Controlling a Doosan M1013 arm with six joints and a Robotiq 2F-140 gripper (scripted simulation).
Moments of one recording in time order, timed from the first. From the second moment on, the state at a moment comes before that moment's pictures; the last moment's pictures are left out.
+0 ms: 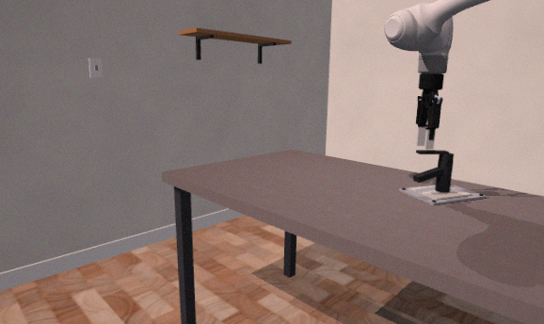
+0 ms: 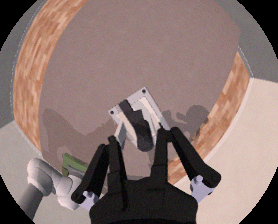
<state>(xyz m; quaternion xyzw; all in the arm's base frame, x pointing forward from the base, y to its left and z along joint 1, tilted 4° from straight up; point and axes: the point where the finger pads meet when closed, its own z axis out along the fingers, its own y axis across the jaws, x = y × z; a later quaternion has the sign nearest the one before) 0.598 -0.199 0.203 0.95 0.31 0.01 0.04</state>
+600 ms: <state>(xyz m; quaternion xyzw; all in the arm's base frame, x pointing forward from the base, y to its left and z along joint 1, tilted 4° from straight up) 0.598 -0.200 0.190 0.95 0.31 0.01 0.04</state>
